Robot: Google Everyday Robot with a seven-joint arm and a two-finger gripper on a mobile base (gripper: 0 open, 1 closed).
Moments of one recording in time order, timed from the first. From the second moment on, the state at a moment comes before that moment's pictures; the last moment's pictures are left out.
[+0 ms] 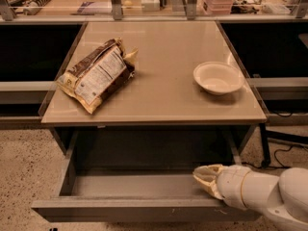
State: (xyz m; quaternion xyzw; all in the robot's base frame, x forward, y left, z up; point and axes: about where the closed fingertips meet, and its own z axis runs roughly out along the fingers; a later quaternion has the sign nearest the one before) arm 0.411 -0.136 0.658 -0.40 0.80 0.17 0.41
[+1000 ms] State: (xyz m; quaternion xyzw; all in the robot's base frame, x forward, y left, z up) arm 0.370 -0.069 0.770 -0.39 0.73 0.12 0.55
